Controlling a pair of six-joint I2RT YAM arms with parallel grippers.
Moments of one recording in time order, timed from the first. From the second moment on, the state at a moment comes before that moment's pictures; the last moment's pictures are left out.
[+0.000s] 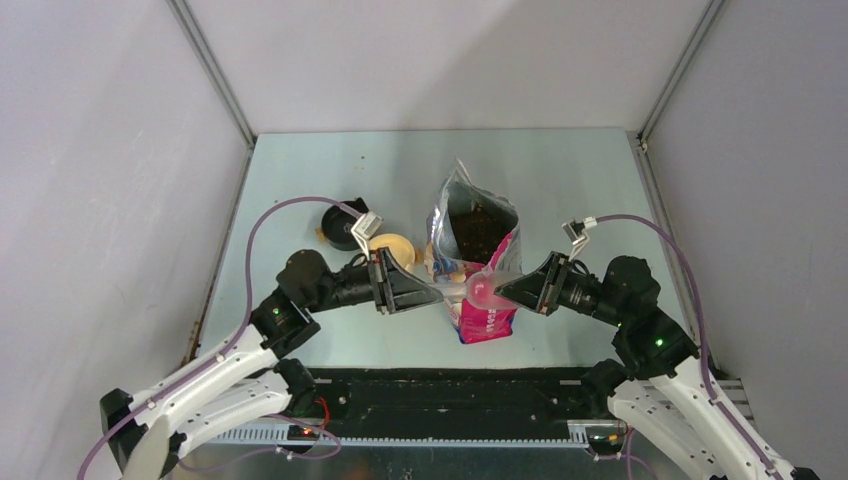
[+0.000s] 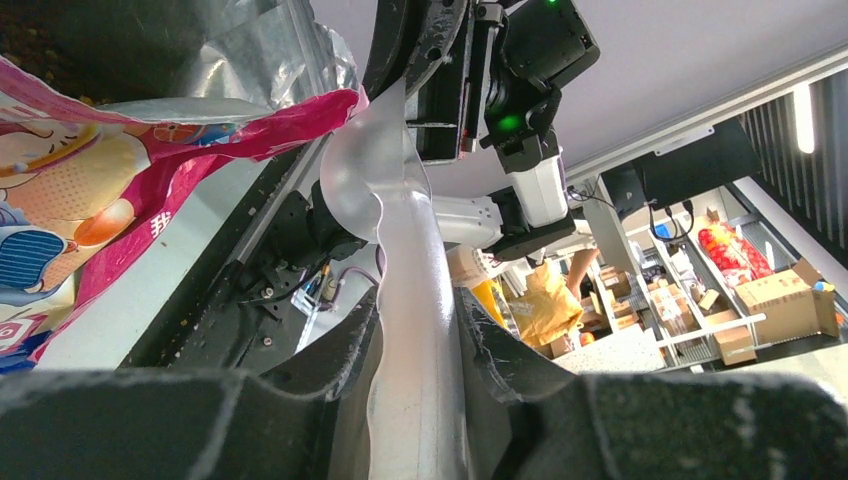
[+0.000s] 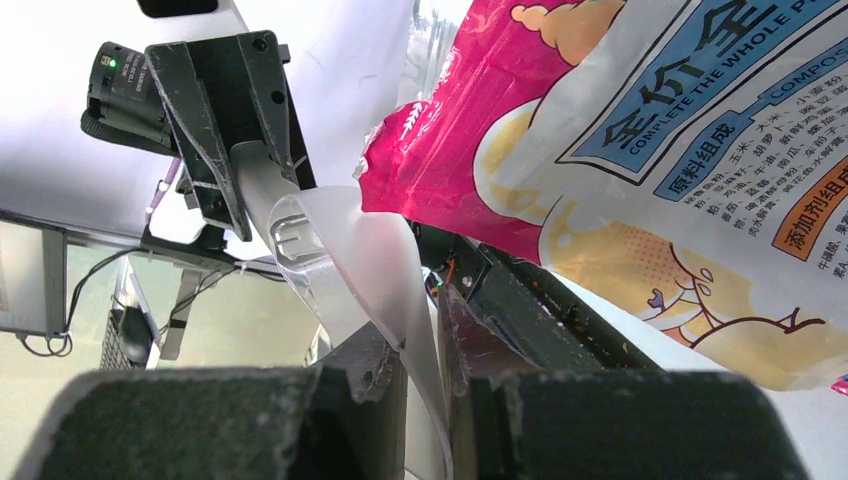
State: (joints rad) left arm -0.83 0.74 0.65 0.15 0.55 -1.05; right arm 0.57 0.52 0.67 -0.30 -0.50 0.90
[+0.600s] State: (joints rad) left arm -0.84 0.64 0.57 0.22 0.48 -1.05; right arm 0.59 0.47 0.68 -0.36 -0.40 0.79
